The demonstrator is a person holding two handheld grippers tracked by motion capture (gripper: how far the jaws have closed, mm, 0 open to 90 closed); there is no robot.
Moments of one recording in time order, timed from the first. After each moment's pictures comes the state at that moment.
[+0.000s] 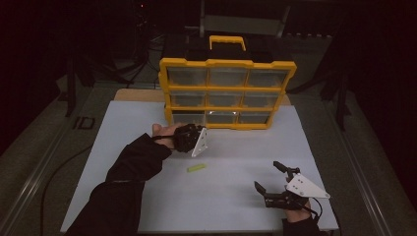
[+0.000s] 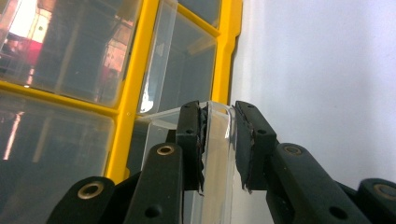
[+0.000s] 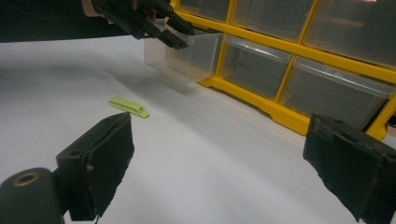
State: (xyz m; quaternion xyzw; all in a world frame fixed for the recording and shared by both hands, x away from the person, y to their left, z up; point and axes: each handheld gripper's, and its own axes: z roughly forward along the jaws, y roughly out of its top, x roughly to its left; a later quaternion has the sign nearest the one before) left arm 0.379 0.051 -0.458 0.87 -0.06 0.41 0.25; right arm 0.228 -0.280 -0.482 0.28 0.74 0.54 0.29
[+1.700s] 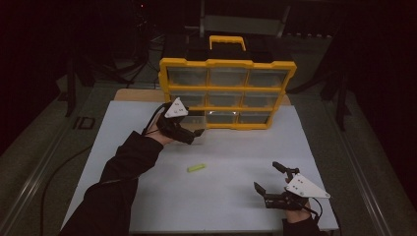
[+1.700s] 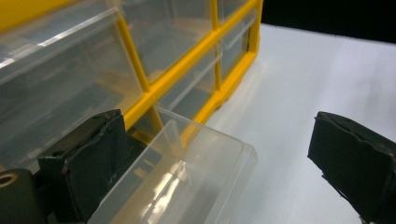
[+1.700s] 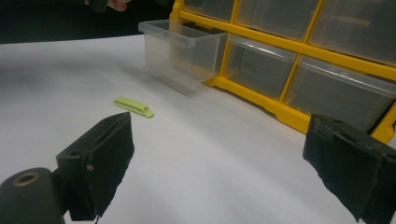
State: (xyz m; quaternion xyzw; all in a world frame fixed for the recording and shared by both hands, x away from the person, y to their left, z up) left arm 0.401 0.096 -0.411 0.83 0.22 0.19 0.47; right arm 0.227 -0.280 -0.482 0.28 0.74 0.54 0.29
